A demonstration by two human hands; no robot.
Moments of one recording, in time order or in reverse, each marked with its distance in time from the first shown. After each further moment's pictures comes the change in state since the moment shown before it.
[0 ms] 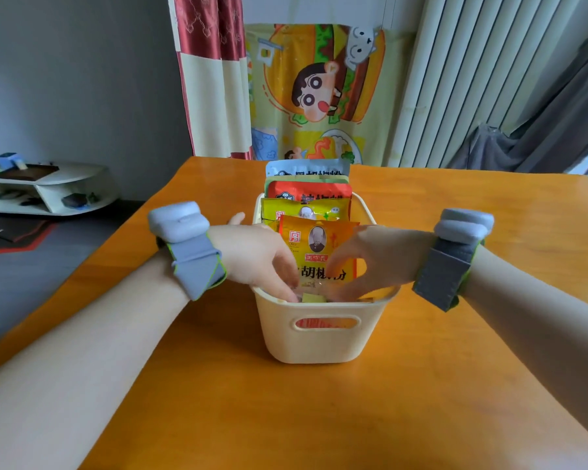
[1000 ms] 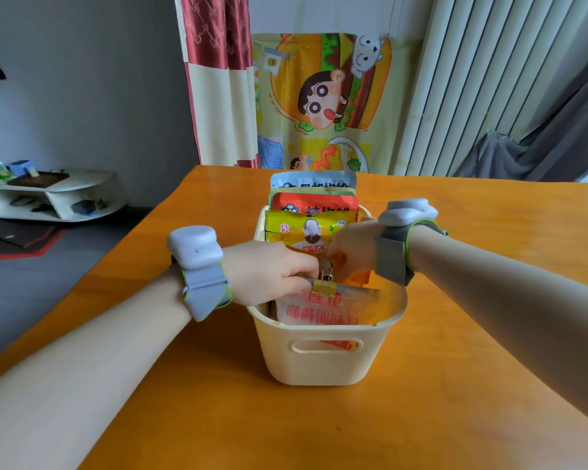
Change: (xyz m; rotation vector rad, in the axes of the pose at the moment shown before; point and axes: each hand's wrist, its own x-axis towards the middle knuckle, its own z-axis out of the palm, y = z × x) left_hand 0.012 -0.003 0.008 -0.050 0.190 0.237; right_hand 0.072 0.020 -0.006 -0.330 -0.084 0.116
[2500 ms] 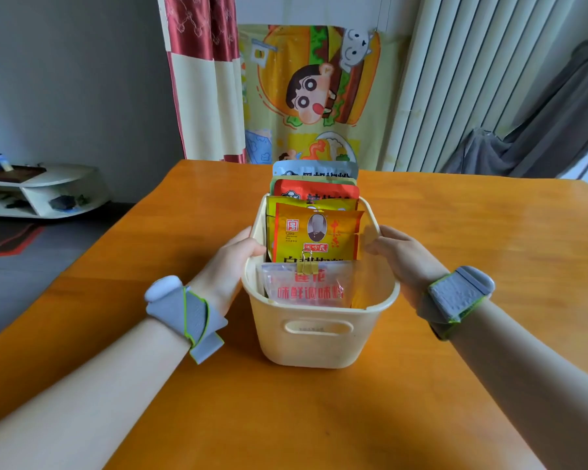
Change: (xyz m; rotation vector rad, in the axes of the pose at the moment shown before) left_hand 0.008 -0.015 0.039 -1.373 0.579 -0.291; right_hand -0.048 0.010 0.051 1.721 0.556 0.388
